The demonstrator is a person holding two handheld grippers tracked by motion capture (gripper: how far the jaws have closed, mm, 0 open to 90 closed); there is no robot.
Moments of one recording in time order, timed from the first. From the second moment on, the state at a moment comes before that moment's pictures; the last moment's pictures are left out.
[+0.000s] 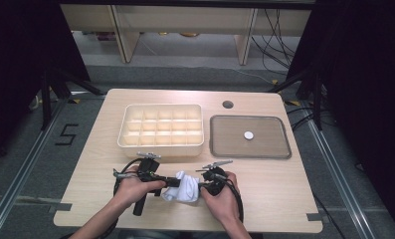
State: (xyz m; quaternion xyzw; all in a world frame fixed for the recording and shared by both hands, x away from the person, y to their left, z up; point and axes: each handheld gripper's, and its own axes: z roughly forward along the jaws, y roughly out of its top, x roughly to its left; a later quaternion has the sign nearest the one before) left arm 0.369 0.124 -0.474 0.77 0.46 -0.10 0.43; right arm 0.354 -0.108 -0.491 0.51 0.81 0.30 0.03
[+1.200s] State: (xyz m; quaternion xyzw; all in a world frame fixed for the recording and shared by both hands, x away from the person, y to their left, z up) left arm 0.366 0.109 -0.474 0.78 0.44 -0.06 0.43; right arm 0.354 -0.093 -0.493 0.50 0.81 0.31 0.03
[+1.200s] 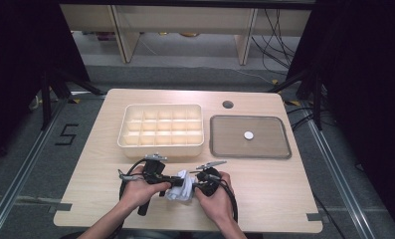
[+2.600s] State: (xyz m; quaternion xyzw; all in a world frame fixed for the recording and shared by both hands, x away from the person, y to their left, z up) left arm 0.379 0.090 -0.470 0.79 0.45 -0.04 0.41; right arm 0.363 -0.085 -0.496 0.49 0.81 0.32 0.01
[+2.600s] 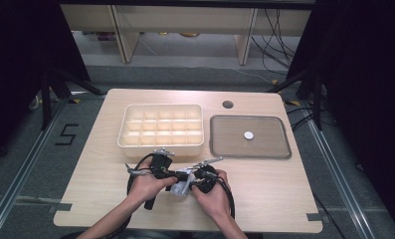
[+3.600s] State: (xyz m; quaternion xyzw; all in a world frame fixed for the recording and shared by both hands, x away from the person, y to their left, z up) left arm 0.370 0.076 -0.478 0.82 0.42 -0.01 0.40; right arm 0.398 -0.108 -0.476 0.55 0.75 0.37 -0.05
